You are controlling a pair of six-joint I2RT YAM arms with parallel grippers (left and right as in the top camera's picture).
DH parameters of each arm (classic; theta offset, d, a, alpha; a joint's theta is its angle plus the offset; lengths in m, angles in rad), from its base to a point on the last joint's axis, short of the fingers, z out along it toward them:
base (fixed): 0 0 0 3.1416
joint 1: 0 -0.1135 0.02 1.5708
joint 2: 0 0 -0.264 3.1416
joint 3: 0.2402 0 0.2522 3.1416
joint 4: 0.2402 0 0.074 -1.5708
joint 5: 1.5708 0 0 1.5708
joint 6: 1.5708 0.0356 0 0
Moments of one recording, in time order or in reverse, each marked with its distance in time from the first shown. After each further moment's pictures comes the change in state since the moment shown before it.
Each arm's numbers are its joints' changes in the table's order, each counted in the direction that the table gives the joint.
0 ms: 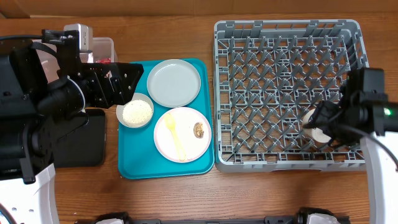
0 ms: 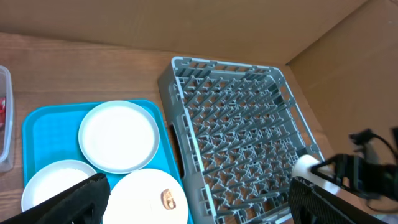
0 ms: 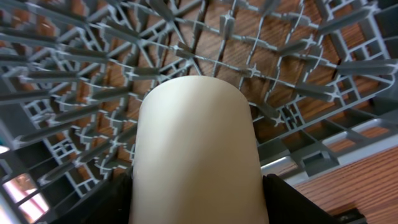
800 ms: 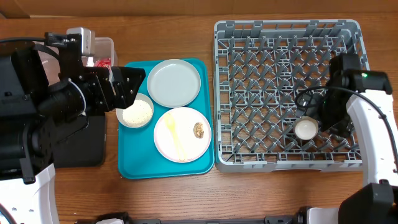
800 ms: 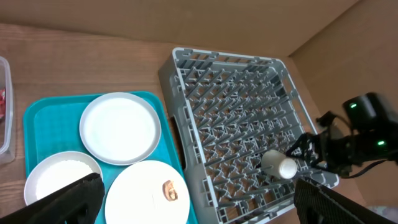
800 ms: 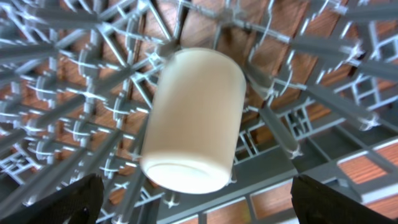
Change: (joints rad) left arm 0.000 0.000 0.000 0.038 0.000 0.027; right arm 0.001 0.266 0.053 -0.005 0.013 -0.018
